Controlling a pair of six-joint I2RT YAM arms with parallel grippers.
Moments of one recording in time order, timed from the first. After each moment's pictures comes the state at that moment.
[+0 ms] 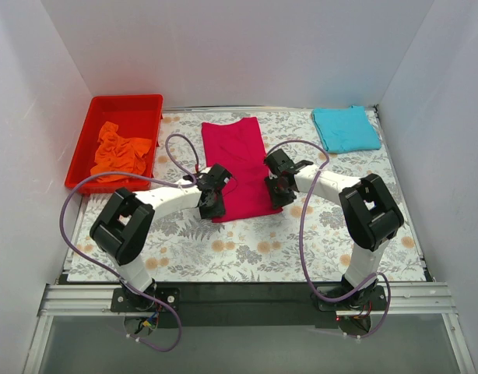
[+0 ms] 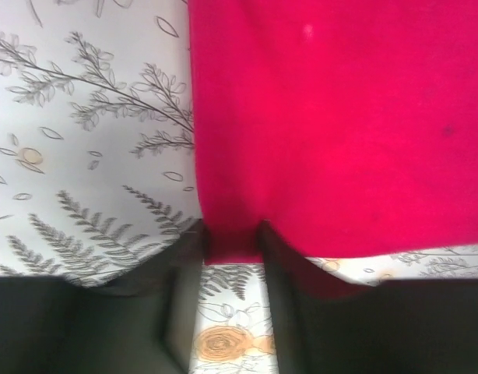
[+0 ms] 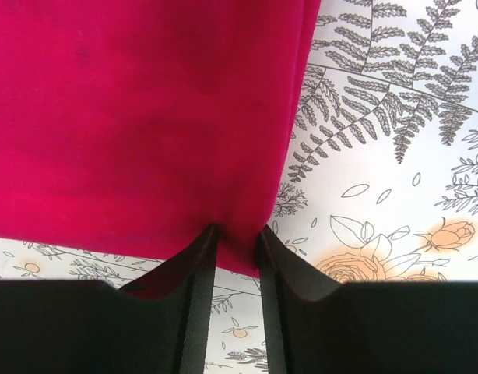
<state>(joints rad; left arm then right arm) -0.67 1.74 1.02 -0.55 -0.18 -0.79 0.61 1.82 1.16 -0.55 0.03 0.27</state>
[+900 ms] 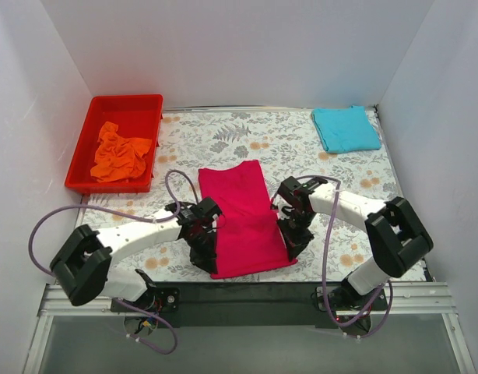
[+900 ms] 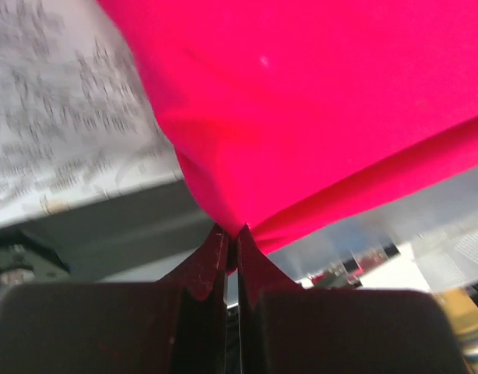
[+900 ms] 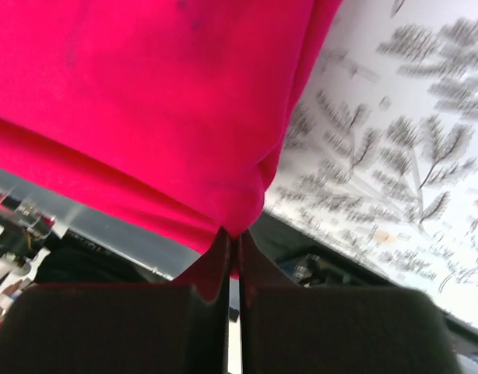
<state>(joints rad) -0.83 1.37 0.75 -0.84 0.34 -0.84 0.66 1.58 0.92 -1.00 -0.40 0.20</state>
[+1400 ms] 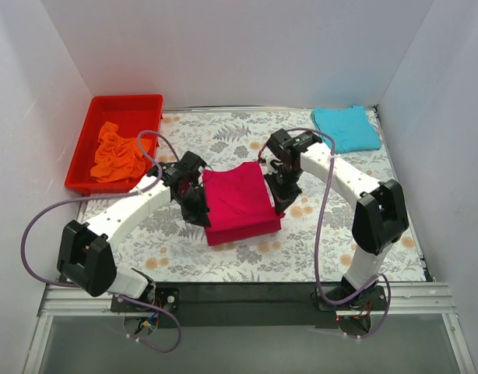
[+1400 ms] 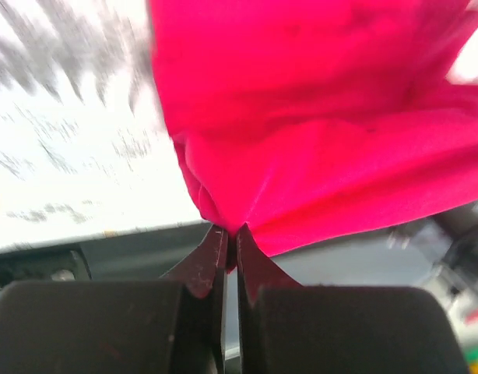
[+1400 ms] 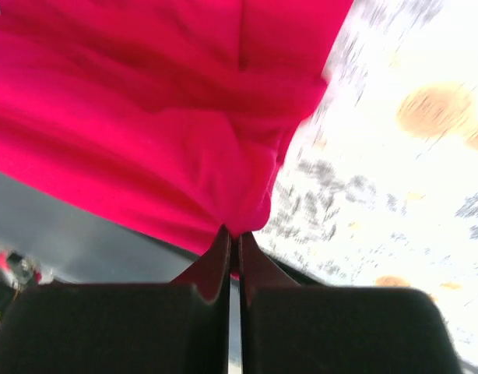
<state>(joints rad) -0.58 1.41 1.11 -1.03 0.22 -0.76 0.61 1.75 1.49 -1.23 -0.31 0.13</state>
